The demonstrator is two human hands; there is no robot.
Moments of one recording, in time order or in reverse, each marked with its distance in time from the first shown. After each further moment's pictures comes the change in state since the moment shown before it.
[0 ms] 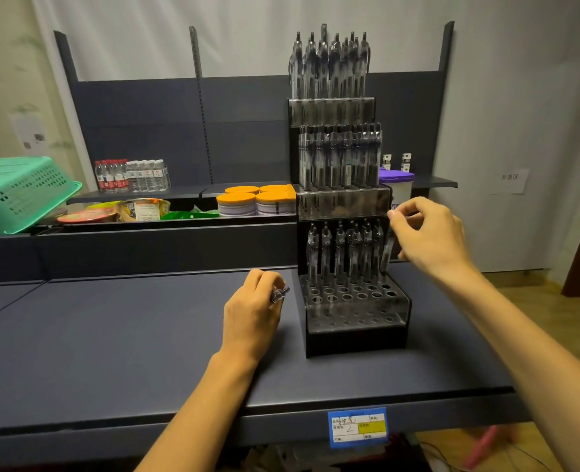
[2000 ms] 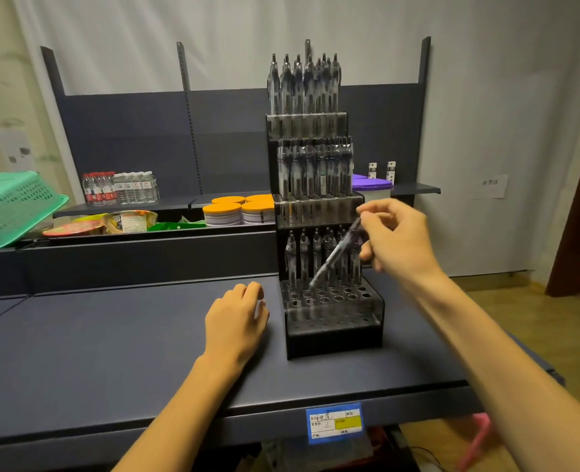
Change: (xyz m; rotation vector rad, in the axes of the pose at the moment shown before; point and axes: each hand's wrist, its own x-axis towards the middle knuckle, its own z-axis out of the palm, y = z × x) left_hand -0.004 -0.006 0.005 0.281 -0.234 -0.063; right_hand -0.023 -0.036 -0.013 0.528 -0.041 0.126
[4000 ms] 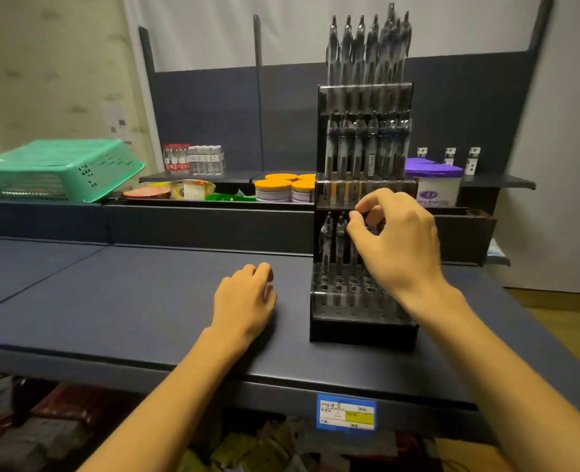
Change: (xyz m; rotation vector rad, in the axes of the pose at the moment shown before) left_hand -0.012 -0.003 -0.030 0.071 -0.143 -0.205; right_hand -0.003 0.014 0.029 -0.534 -0.086 -0.452
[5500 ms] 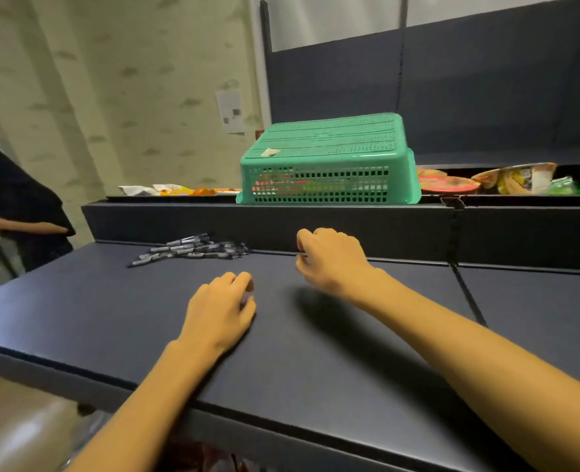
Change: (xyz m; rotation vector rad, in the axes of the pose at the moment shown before) left_hand -0.001 -0.775 -0.169 0.150 -0.070 -0.032; right_hand 0.032 -0.527 0.643 -0.238 -0.624 -0.274
